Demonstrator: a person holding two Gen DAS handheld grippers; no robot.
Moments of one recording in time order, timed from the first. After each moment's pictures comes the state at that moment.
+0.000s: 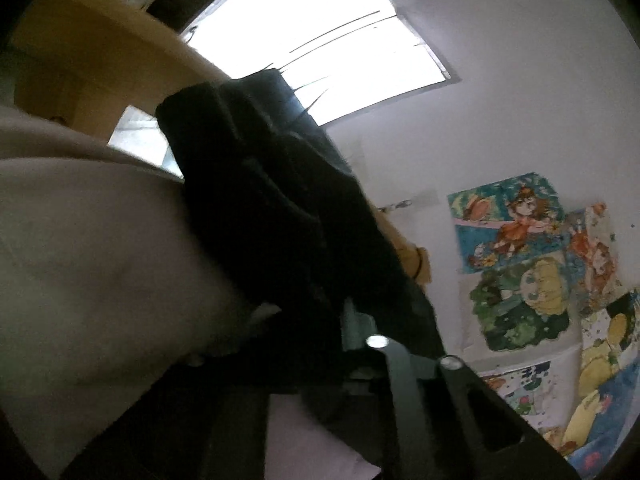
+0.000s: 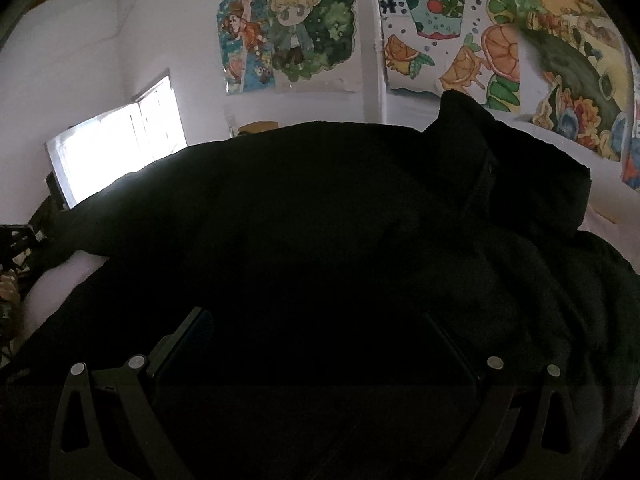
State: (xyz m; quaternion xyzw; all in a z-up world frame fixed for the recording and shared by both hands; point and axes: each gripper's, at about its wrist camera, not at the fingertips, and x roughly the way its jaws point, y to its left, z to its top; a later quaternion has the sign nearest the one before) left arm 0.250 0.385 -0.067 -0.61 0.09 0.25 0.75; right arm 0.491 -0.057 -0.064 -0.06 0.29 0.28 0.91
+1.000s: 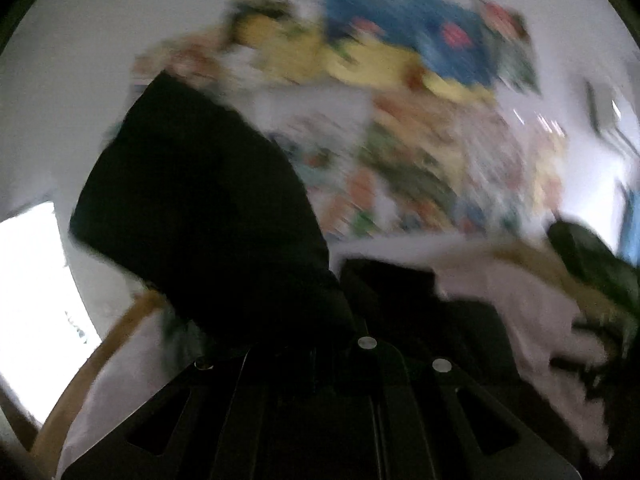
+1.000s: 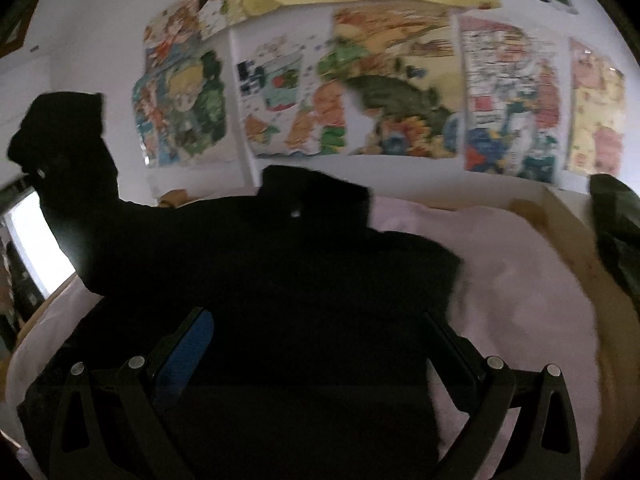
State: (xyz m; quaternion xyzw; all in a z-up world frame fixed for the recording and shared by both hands) left arm 0.403 -0.016 0.128 0.06 0.19 -0.08 0.98; right arm 0.399 -0.269 0.023 0.01 0.25 0.13 0.96
